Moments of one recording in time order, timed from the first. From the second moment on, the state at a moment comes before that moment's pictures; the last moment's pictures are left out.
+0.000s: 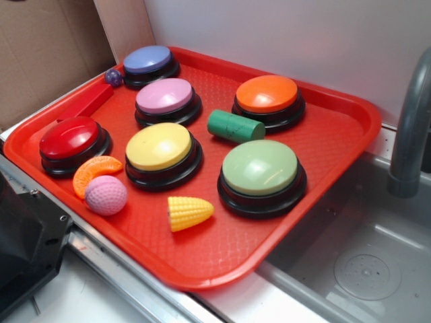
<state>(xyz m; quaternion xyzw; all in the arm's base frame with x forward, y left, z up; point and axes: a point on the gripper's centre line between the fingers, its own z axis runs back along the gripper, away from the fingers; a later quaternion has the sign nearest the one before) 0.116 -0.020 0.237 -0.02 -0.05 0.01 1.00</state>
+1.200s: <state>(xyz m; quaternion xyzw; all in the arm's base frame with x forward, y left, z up) 0.146 -0.095 0.139 -0.07 -0.07 -0.18 0.98</state>
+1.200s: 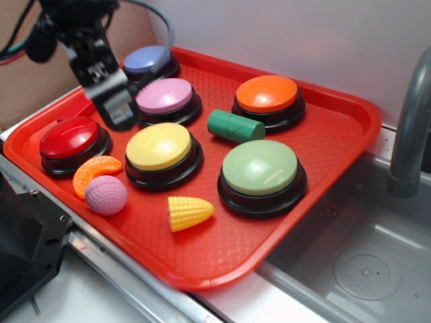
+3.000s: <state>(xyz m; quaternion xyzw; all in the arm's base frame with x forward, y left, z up) 0.149 -0.128 0.020 -0.02 0.00 -0.21 0.98</state>
